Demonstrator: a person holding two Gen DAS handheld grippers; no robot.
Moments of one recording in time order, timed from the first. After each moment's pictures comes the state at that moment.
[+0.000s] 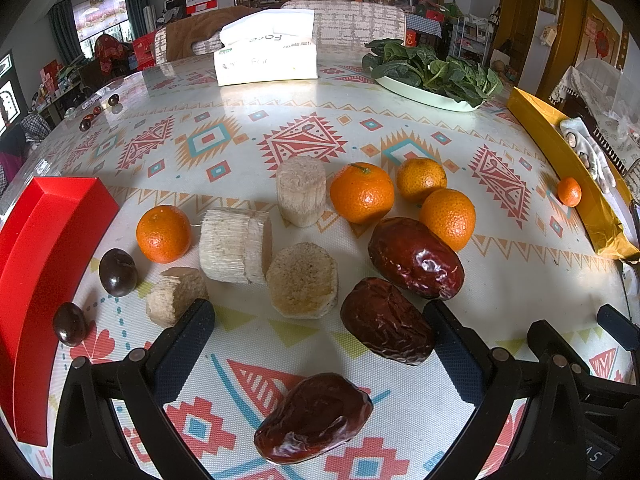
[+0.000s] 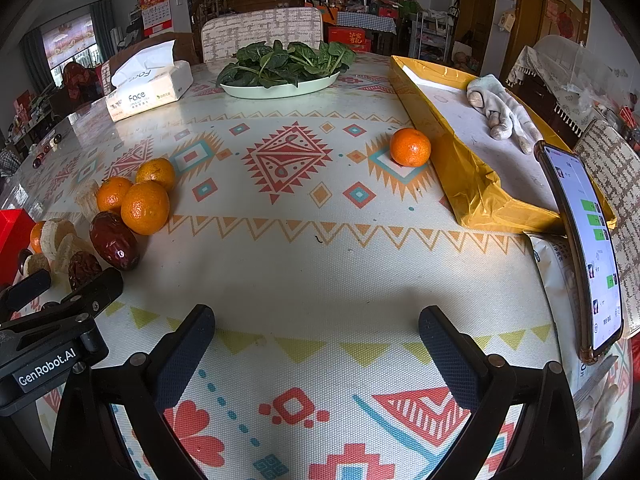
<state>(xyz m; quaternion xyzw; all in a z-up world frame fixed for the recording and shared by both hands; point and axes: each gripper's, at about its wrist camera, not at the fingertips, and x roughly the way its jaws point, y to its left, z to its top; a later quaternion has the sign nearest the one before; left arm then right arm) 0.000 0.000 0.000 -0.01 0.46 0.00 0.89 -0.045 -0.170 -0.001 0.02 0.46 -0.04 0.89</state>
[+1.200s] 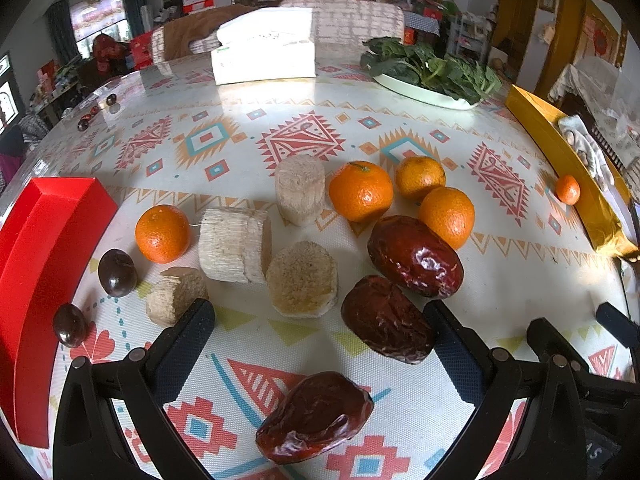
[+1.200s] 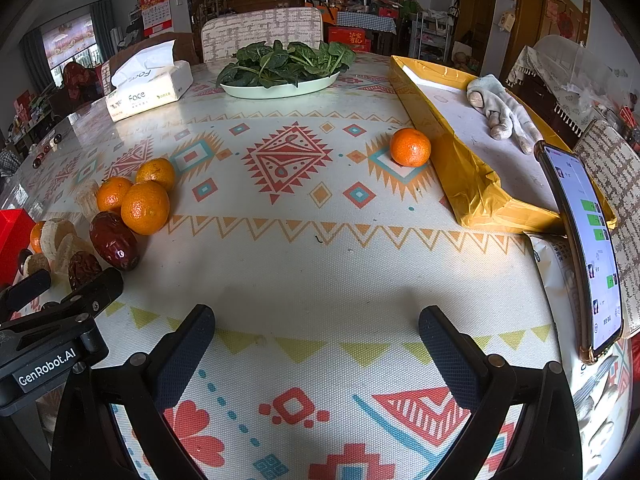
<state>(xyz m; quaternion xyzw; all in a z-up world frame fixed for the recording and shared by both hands) 0.000 0.002 0.001 0.00 0.46 -0.01 0.89 -0.045 -0.170 -0.001 0.02 0.46 -0.04 0.89</state>
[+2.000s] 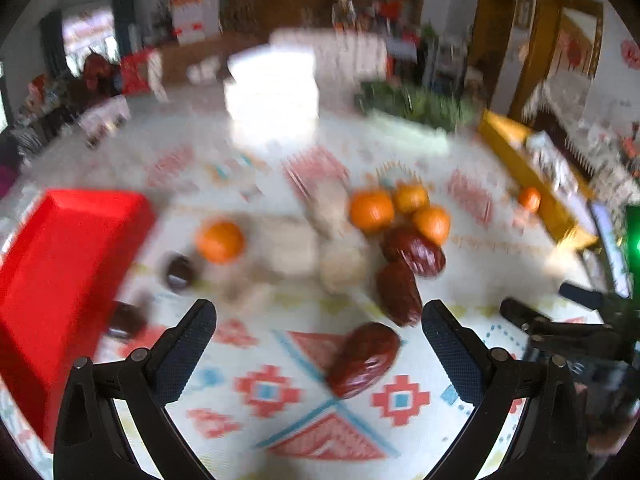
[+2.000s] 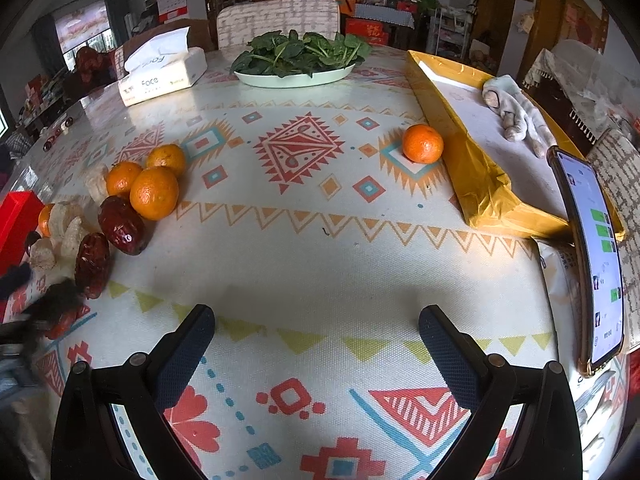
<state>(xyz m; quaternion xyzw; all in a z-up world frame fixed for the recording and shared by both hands) -0.053 0.044 0.043 -0.02 0.39 -0.04 0.92 -0.041 -0.172 0.000 0.01 0.48 -0.01 0.88</state>
